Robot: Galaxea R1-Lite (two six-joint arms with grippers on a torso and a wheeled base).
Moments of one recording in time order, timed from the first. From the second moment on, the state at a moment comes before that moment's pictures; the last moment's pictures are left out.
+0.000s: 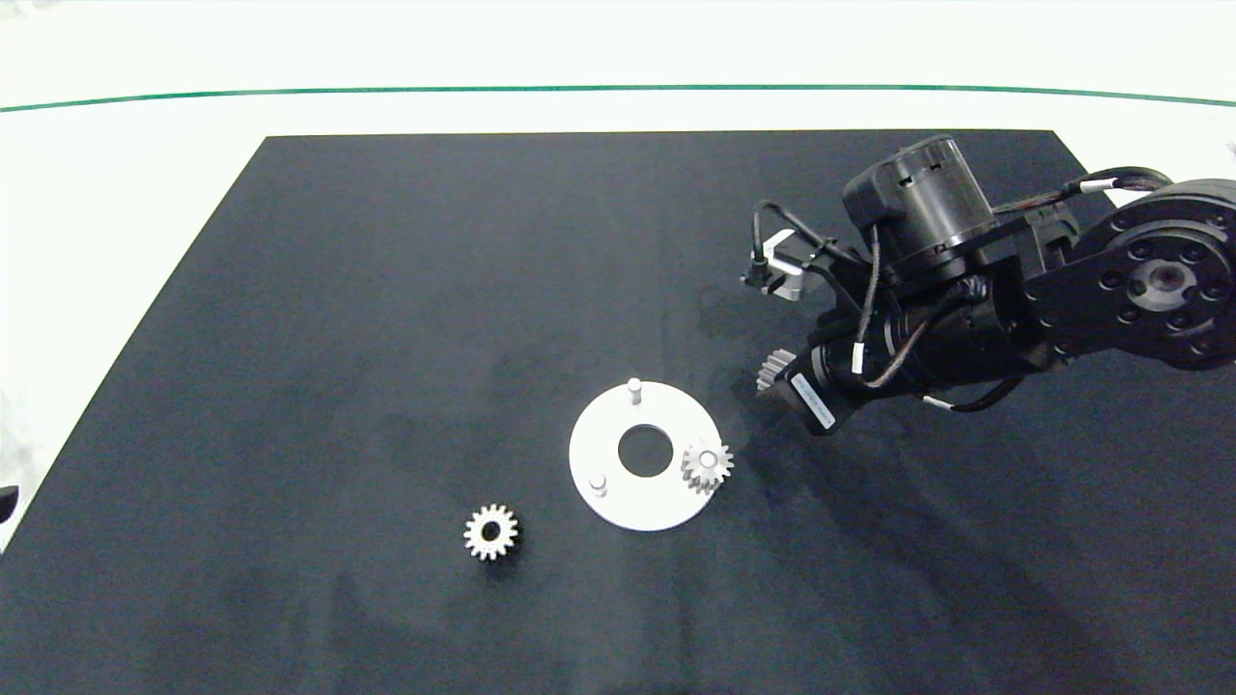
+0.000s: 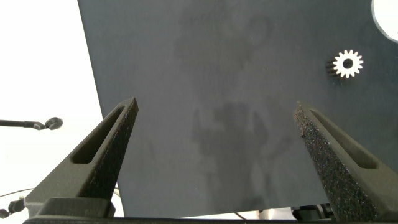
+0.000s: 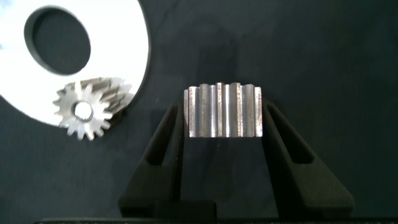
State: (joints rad) left arm -0.04 0.86 -1.19 0.77 0.04 0.24; right arm 0.57 1.83 -1.54 0.45 -0.15 -0.26
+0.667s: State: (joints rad) left arm -0.04 0.86 -1.19 0.77 0.04 0.24; right arm 0.55 1.82 -1.52 0.45 -0.15 -0.26
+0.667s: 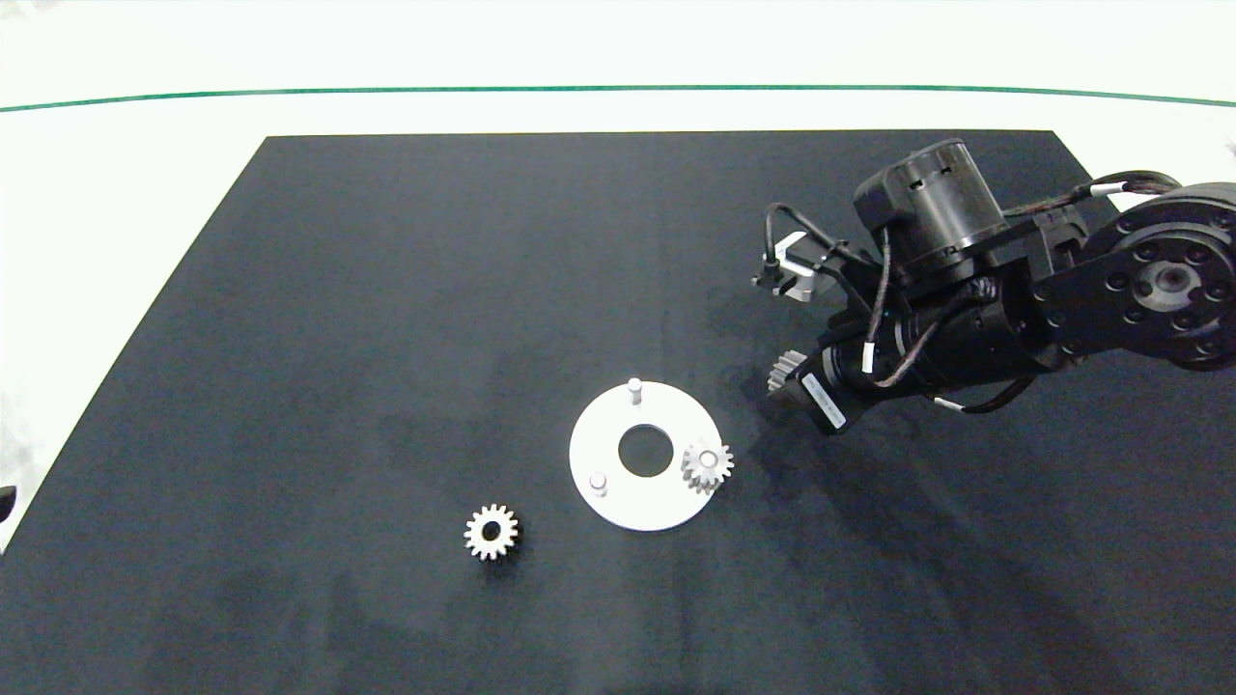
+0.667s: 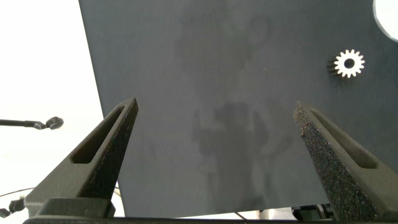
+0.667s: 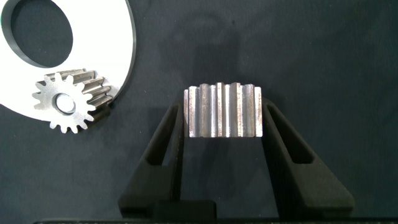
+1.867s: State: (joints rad) left arm -0.03 0.86 -1.18 0.77 0.04 0.24; right arm 0.54 1.78 -1.44 0.30 -0.14 -0.26
